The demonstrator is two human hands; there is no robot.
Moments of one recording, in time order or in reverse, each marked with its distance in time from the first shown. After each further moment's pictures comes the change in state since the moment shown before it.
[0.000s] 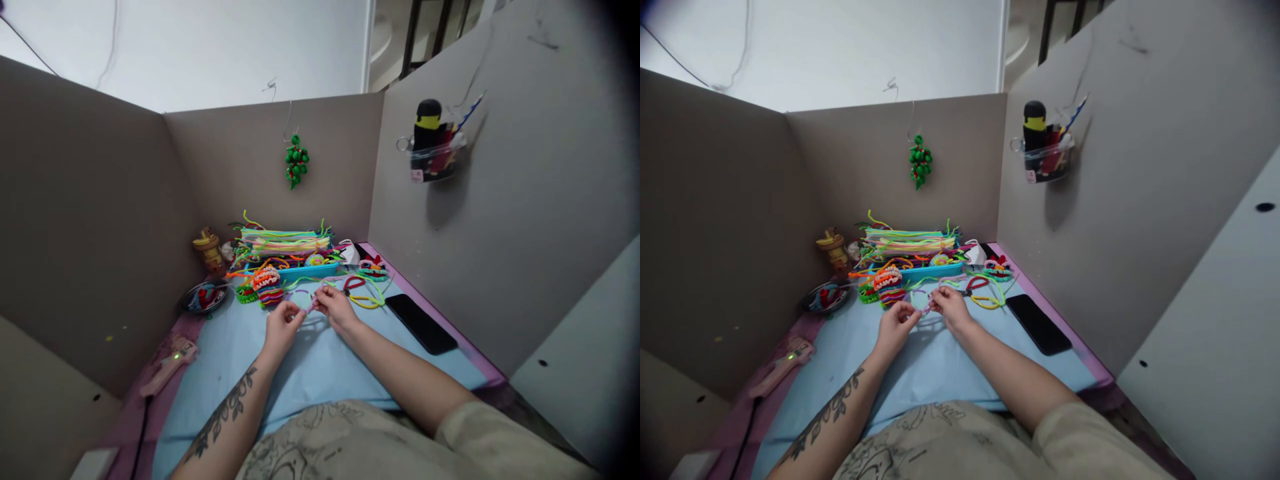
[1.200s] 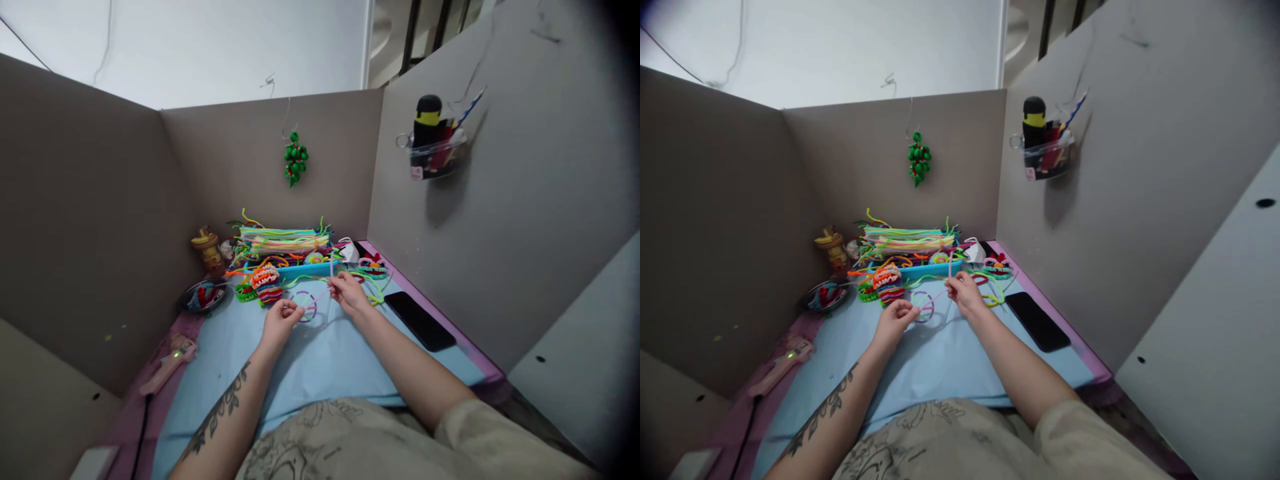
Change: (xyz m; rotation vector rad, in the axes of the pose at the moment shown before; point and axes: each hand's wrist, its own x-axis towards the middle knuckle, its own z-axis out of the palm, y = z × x) left_hand 0.003 0.000 -0.001 -0.258 -0.045 -0.259; right_hand 0.021 -0.031 -0.027 -0.032 0.111 0.004
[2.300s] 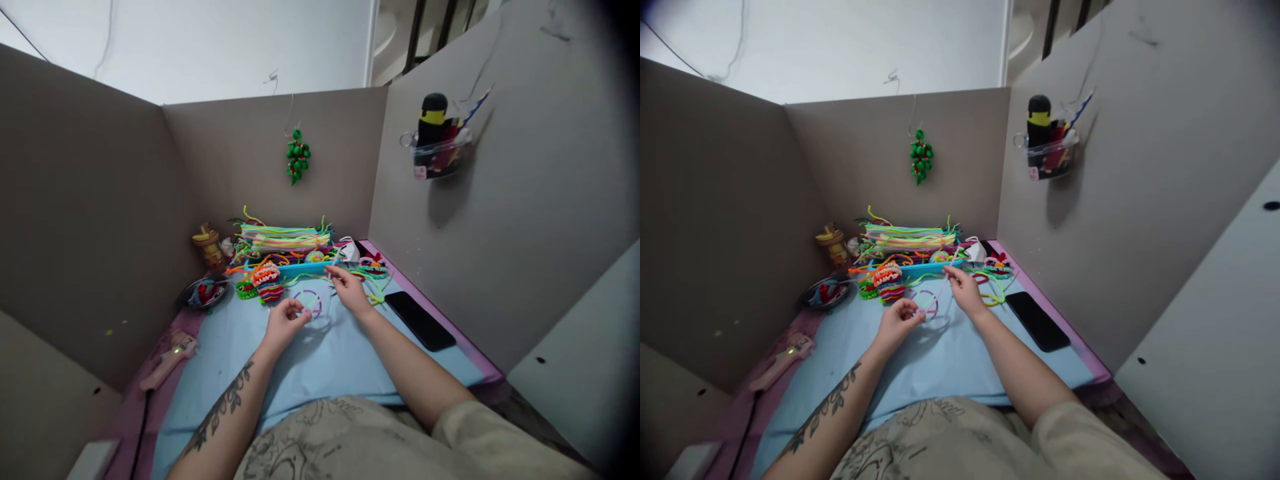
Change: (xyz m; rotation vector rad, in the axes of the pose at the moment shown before) left_hand -0.007 0.007 0.003 0.153 -0.052 0.153; right_hand 0.002 0.001 -0.012 -0.643 -0.120 -0.594
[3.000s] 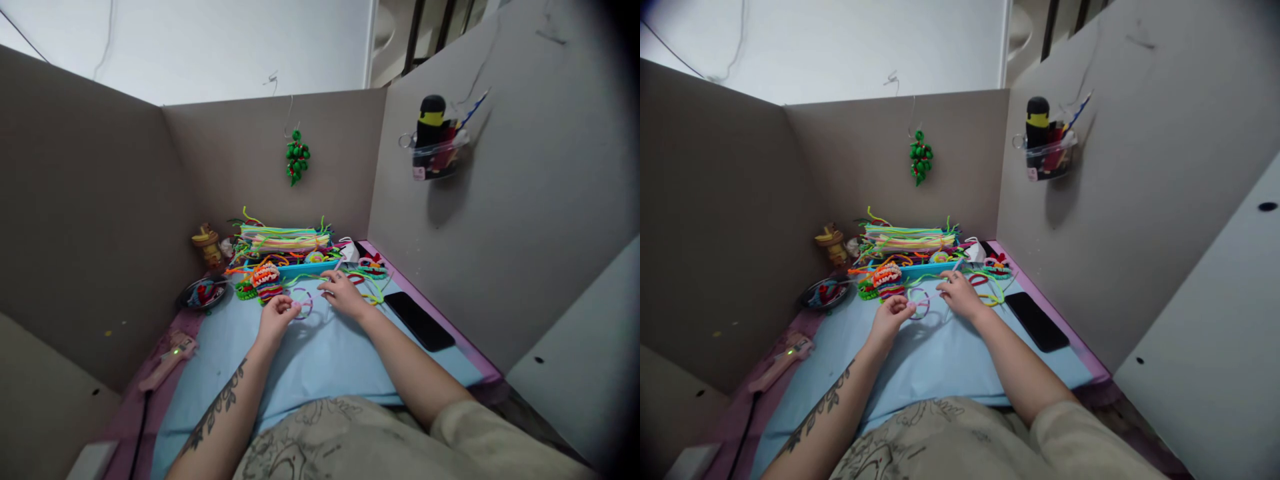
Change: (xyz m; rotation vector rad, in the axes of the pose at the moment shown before) left_hand 0.010 -0.009 -0.008 -0.227 0.113 -0.130; right_hand 0.000 -0.001 -0.006 -0.681 -0.314 -0.442
